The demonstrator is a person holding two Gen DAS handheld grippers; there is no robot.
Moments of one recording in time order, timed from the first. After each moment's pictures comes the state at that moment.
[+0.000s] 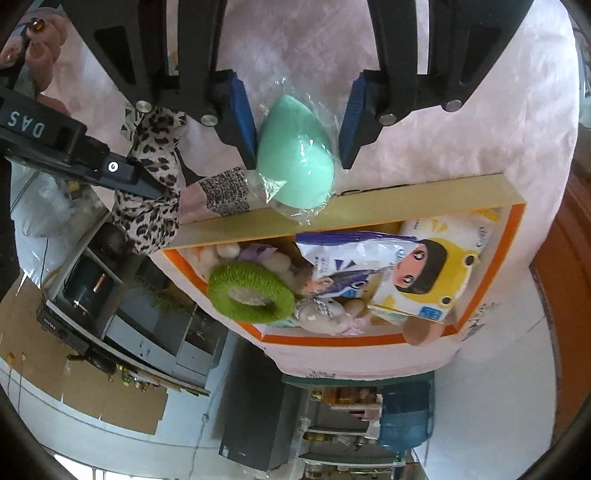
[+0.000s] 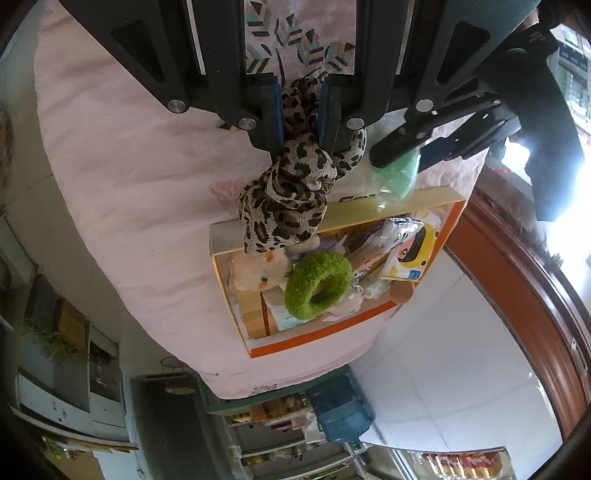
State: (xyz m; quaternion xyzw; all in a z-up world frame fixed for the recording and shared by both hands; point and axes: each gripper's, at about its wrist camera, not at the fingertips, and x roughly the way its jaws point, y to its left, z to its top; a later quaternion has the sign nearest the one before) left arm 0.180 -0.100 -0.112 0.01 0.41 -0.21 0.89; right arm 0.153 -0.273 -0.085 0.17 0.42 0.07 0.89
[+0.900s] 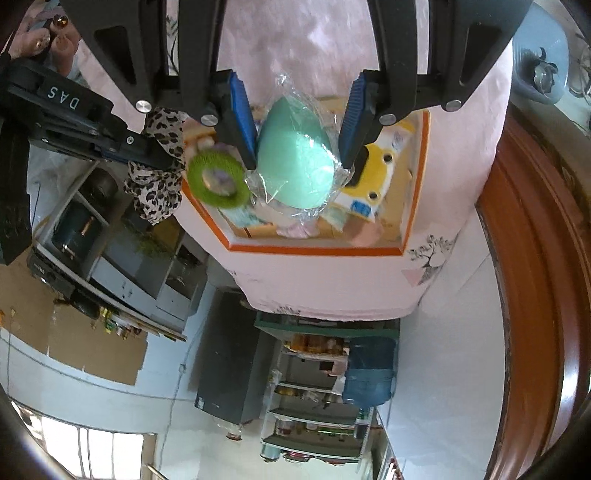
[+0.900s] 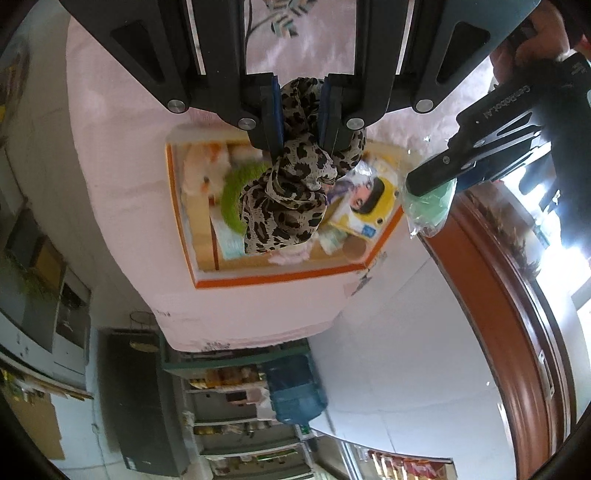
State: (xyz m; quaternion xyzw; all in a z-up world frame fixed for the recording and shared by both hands) left arm 0.197 -0.054 -0.026 -0.03 0.33 -0.17 0.93; right arm 0.195 -0.242 -0.020 0.10 0.37 0.12 0.91
